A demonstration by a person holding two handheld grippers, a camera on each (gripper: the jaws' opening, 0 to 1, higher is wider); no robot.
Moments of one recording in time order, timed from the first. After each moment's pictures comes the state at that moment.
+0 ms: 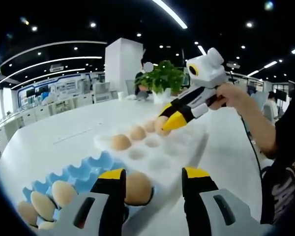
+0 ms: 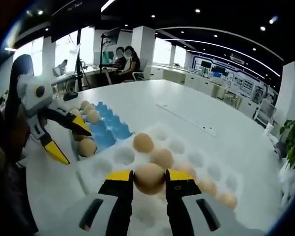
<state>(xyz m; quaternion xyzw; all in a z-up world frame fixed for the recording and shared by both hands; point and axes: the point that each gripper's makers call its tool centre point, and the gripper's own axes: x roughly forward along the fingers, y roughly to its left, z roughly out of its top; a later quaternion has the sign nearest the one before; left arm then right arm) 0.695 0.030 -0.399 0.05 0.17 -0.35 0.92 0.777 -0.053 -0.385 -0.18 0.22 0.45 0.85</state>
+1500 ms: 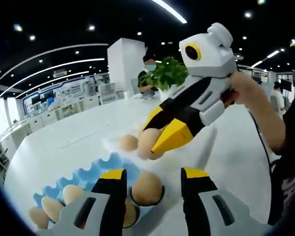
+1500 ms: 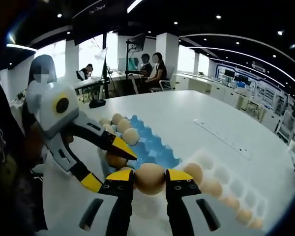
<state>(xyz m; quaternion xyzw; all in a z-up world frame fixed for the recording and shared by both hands) 0.702 0.041 -0.398 0.09 0.16 -0.32 0.93 0.730 0.038 -0.374 -0.17 0.20 0.55 0.79</state>
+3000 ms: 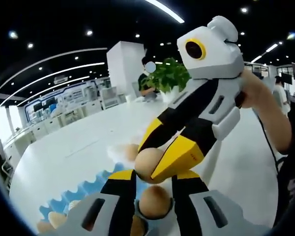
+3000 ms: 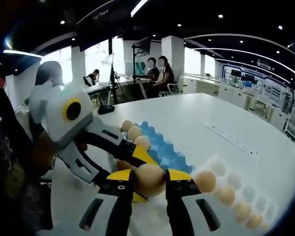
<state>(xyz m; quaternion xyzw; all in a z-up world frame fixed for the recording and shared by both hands) 0.717 0.038 -0.391 0.12 0.15 -0.31 0.93 0.719 0.056 -0.371 -0.14 0.20 0.58 0.78</state>
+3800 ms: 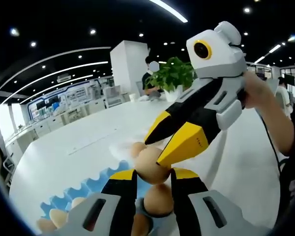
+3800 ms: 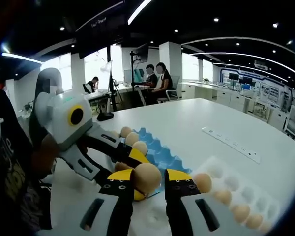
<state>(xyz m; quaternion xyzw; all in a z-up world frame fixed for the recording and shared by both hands) 0.722 0.048 -0.392 0.11 0.15 -0.29 0.94 0.727 0.050 -0.362 -0.11 0.17 0.58 0.79</state>
